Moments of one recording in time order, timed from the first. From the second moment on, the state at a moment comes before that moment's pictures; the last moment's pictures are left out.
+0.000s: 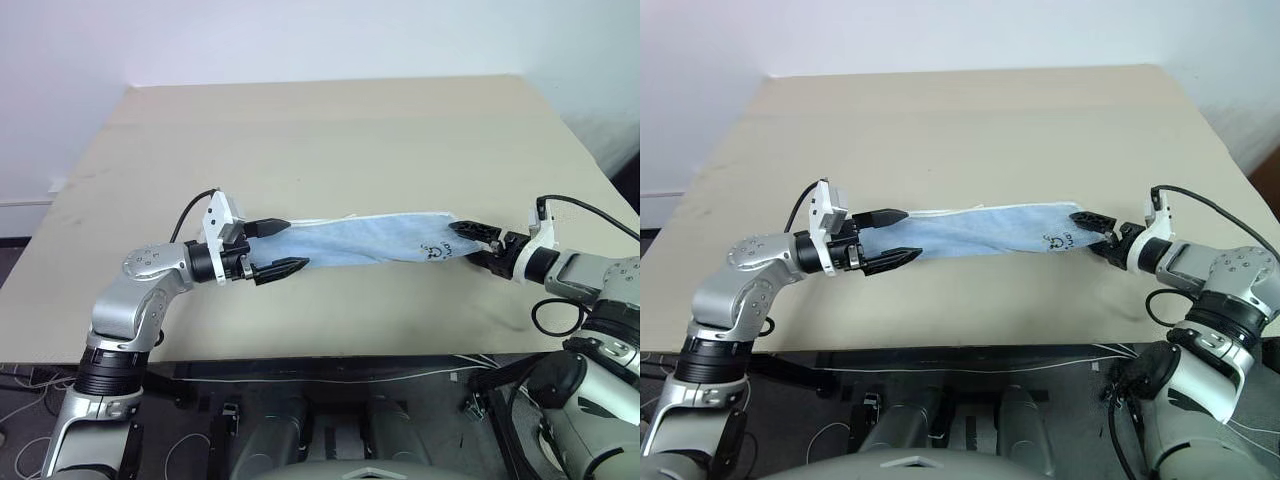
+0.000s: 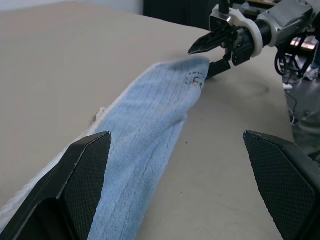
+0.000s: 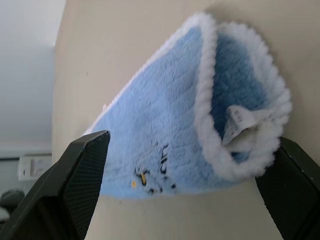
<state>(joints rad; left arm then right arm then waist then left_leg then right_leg) -0.38 0.54 0.02 -0.16 -0.49 0.50 -1.02 -0.69 -0.52 -0.81 0.42 0.59 1.52 0.39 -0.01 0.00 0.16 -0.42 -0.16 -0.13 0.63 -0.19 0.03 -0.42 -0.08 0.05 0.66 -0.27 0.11</state>
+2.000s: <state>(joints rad) -0.37 0.54 -0.03 -0.02 -0.43 0.31 -1.08 -0.57 -0.61 -0.14 -0.18 0.76 1.34 0.56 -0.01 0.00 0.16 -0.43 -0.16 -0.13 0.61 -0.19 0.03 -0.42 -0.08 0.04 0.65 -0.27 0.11</state>
